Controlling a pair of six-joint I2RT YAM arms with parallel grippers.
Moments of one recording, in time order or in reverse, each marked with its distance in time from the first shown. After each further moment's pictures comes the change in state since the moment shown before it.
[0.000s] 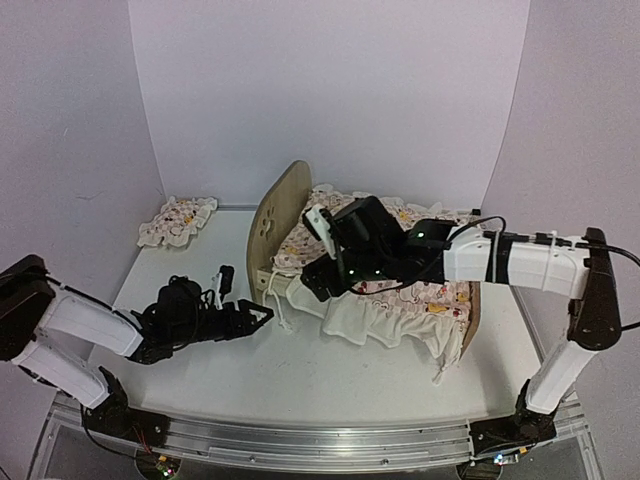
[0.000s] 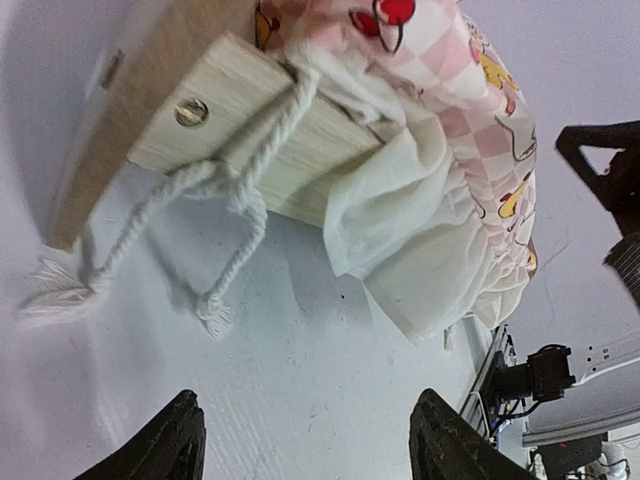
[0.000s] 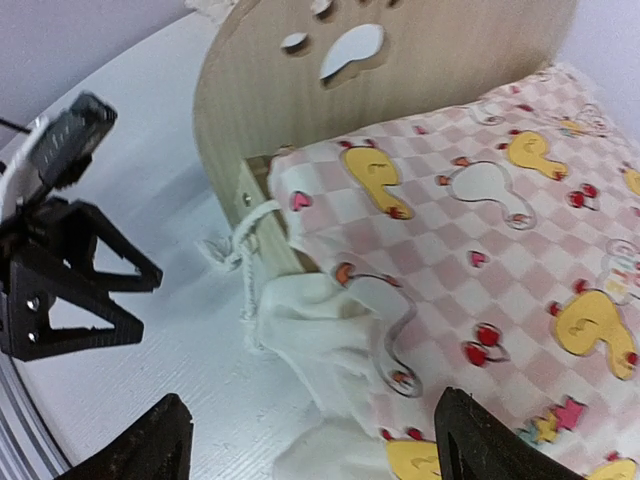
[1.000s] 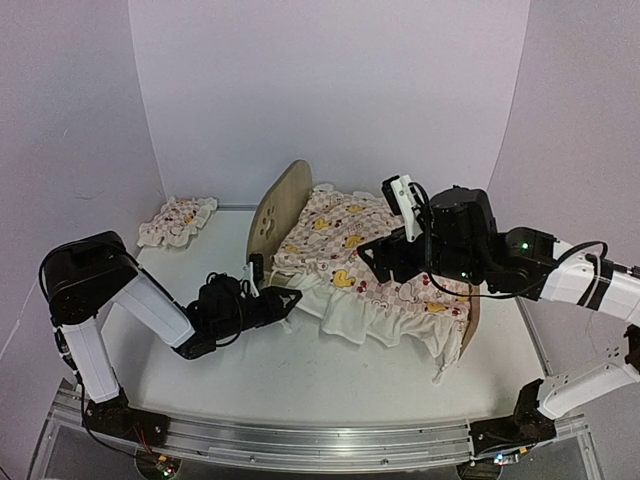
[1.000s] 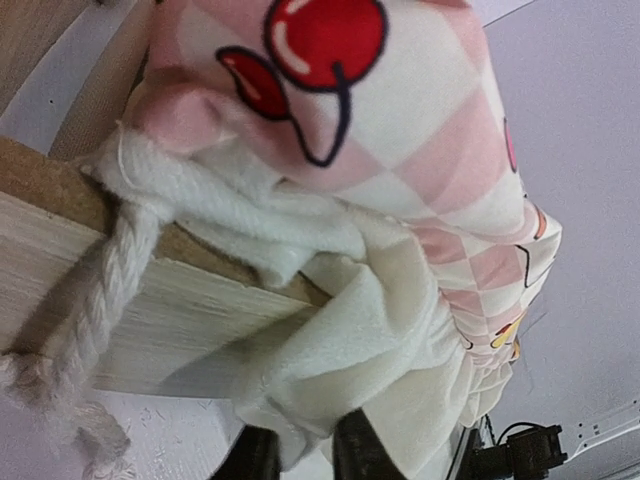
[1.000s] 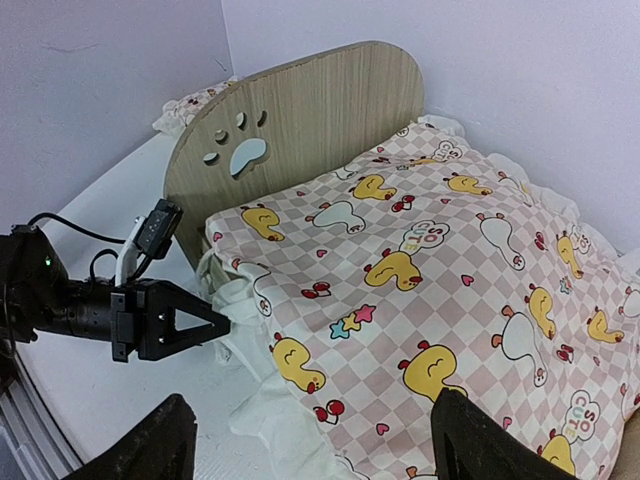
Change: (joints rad) left arm -0.106 0.504 0.238 0.410 -0.149 -0.102; right arm -0.027 -0.504 -0.310 0.064 0.126 0.056
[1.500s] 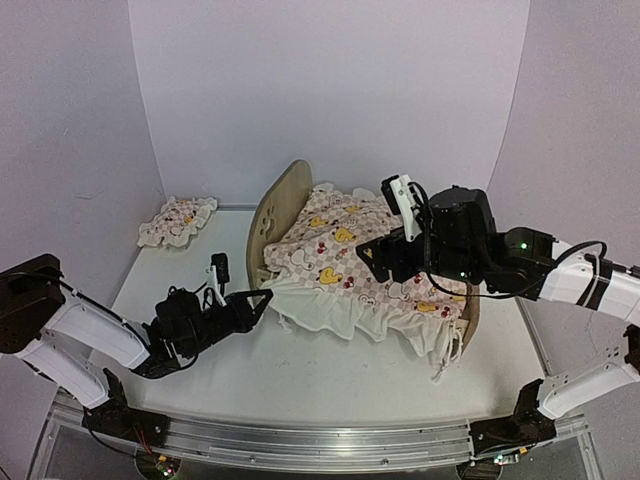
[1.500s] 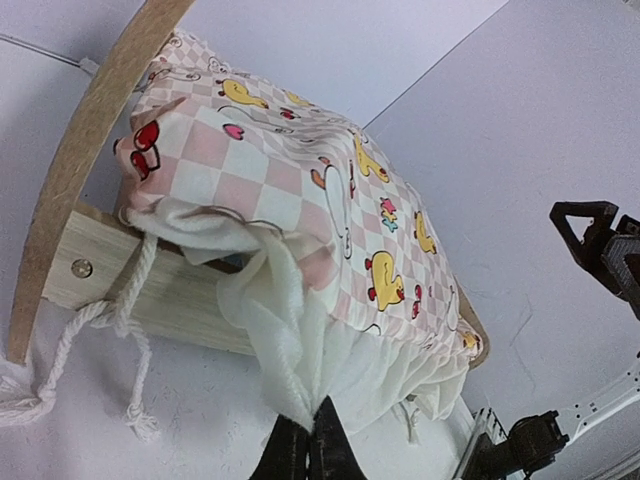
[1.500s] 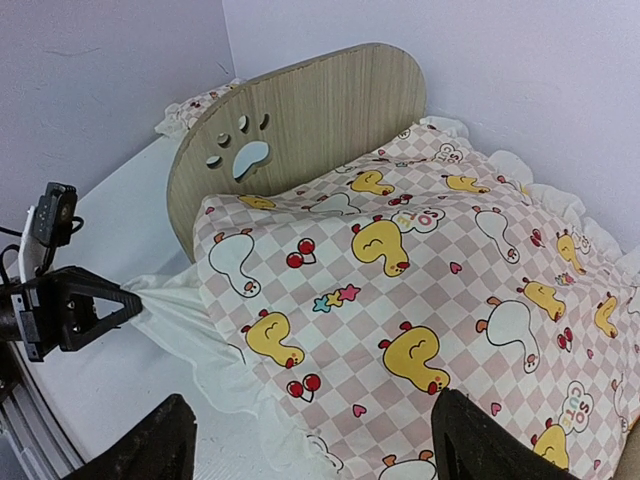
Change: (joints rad) left arm -0.100 -0.377 -0.248 0.011 -0.217 0.145; right arm 0.000 0.002 0.000 0.006 -0.005 0.009
